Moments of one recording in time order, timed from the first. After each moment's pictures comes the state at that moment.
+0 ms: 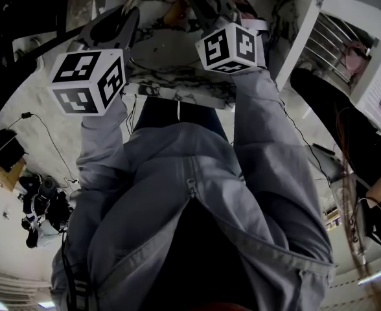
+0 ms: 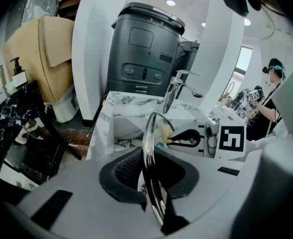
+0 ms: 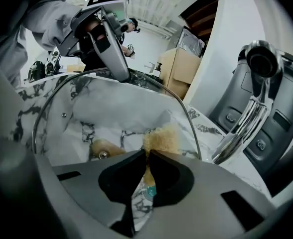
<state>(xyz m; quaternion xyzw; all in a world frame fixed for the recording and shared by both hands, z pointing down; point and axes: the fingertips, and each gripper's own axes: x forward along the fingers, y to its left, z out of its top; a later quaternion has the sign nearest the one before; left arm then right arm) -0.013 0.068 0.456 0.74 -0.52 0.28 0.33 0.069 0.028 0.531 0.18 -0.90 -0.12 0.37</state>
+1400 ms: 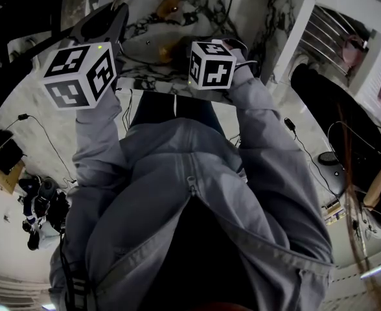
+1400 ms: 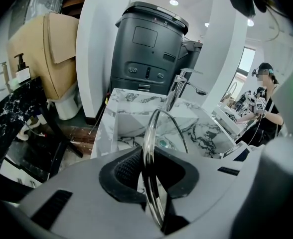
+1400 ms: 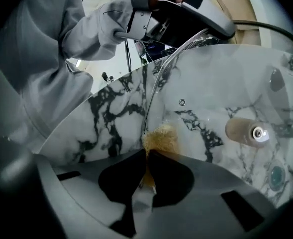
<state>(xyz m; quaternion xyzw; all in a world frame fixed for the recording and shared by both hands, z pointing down) -0.024 0.075 0.463 0.73 -0.53 0.28 0.34 0.069 0.235 0.584 -0.23 -0.86 0.09 0.44</state>
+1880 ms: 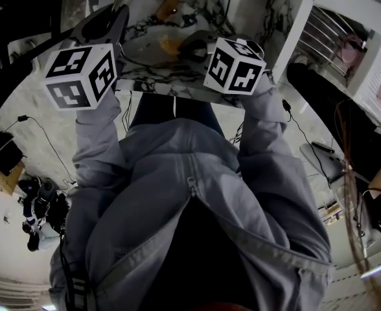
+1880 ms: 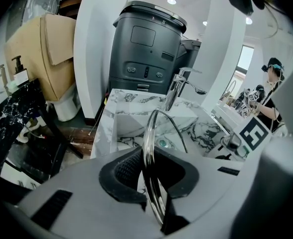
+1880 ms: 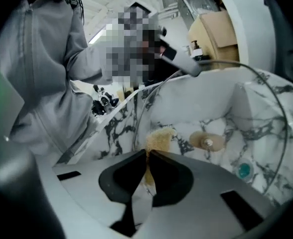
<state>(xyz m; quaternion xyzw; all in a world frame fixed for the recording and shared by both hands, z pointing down) -0.021 0.072 0.463 0.73 -0.52 0.29 0.33 0.084 0.193 0.534 -0.17 -0.90 0.11 0.39</state>
